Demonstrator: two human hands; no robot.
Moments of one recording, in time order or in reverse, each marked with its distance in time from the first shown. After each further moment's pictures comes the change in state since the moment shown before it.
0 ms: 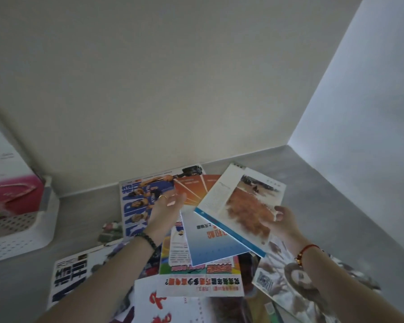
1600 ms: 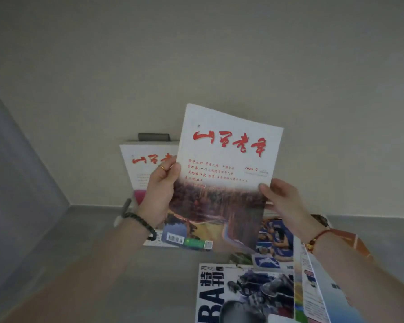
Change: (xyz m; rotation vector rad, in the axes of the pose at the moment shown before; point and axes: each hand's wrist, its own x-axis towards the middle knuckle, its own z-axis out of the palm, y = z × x) left_hand -0.082 0.088 -0.301 -0.375 0.348 0.416; right_hand -0.169 -0.216 0.206 0.289 -0.630 -0.564
